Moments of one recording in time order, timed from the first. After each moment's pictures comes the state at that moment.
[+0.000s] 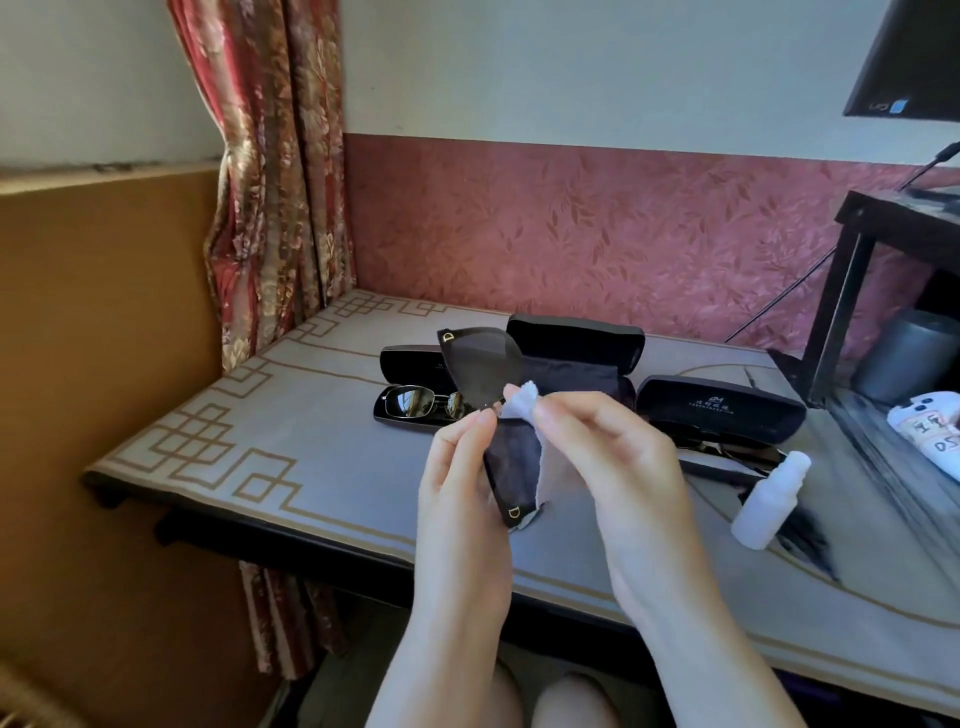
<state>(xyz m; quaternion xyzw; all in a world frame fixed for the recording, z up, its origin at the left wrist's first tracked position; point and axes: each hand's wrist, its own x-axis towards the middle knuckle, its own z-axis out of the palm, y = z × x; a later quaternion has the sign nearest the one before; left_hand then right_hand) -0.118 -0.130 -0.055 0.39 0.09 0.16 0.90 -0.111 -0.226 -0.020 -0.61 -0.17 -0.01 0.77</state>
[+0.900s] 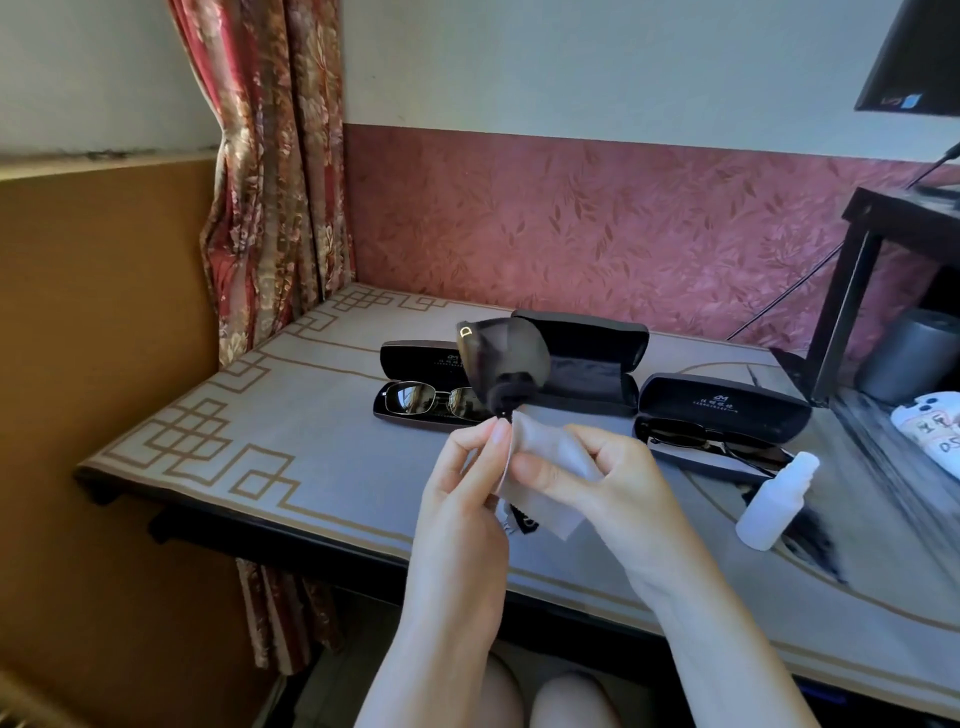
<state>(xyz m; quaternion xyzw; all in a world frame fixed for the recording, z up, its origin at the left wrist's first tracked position) -0.127 -0.120 -0.059 0.45 0.02 0.11 0.88 -0.092 -0.235 -0.034 -0.72 -0.16 0.10 0.67</state>
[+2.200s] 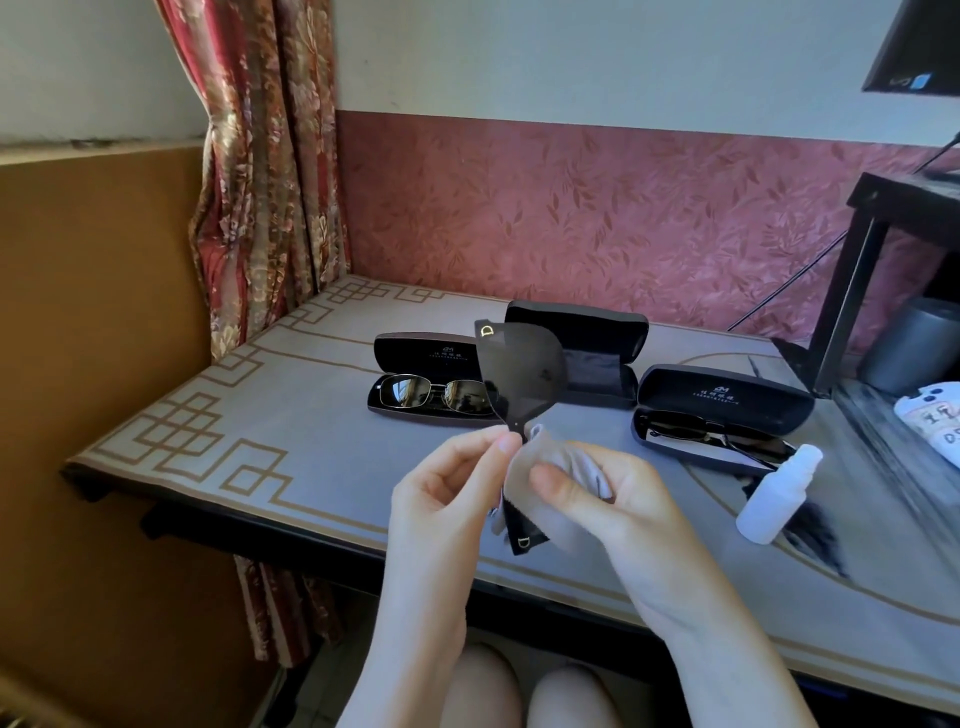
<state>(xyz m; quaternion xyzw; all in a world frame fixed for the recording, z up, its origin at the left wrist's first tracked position) -0.137 -0.115 -0.059 0.58 0.03 0.17 0.80 -0.098 -0.244 -0.048 -0.67 -0.23 0.11 0.70</state>
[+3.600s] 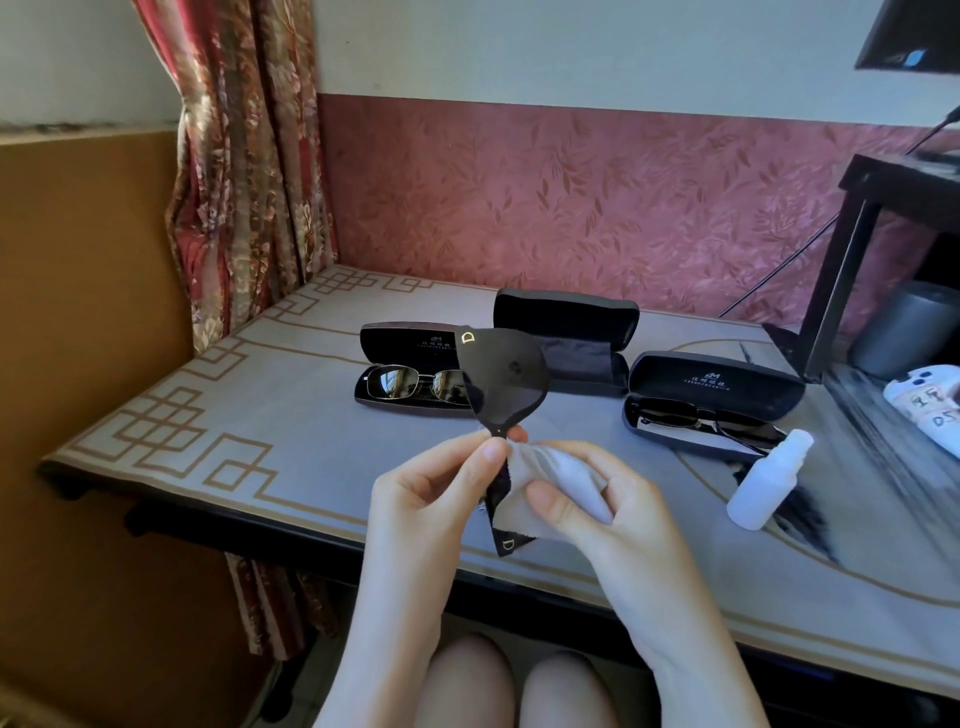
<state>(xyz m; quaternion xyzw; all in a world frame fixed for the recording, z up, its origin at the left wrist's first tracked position) -0.139 -0.111 -0.063 0.62 0.01 0.16 0.77 -0.115 -0.246 -0.055 -0.71 -0.13 0.06 0.69</state>
